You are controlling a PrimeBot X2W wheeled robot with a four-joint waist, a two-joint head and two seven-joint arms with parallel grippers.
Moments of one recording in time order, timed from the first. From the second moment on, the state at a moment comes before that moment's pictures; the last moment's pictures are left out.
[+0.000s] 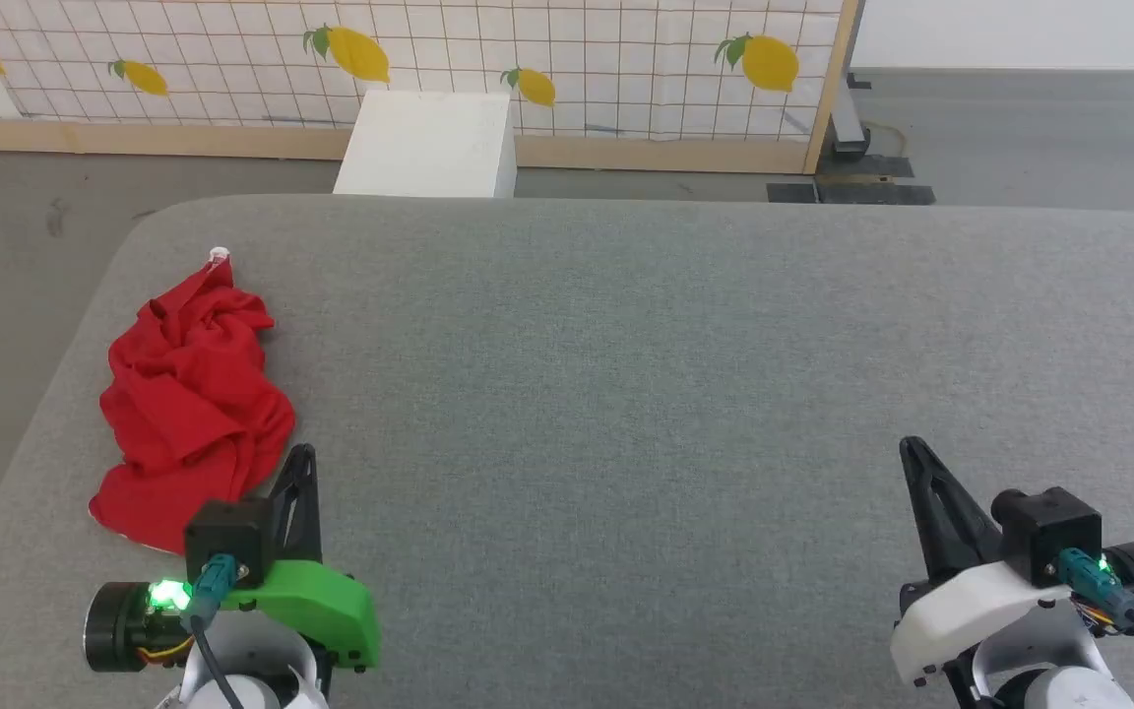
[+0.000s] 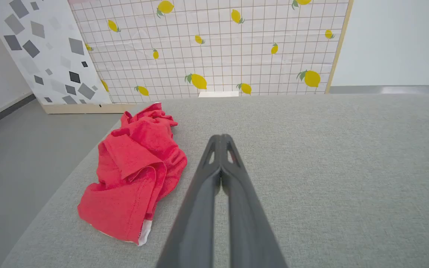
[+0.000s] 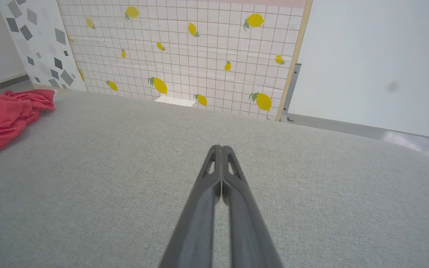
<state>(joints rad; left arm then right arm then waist) -0.01 0.06 0.00 0.00 -0.01 -0.01 0.00 0.01 -0.05 0.00 0.01 0.00 0.13 0.00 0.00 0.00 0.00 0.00</state>
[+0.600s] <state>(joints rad) -0.01 0.06 -0.01 0.00 -0.01 -0.01 0.00 0.02 -0.05 0.00 0.01 0.00 0.13 0.00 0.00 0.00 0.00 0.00</state>
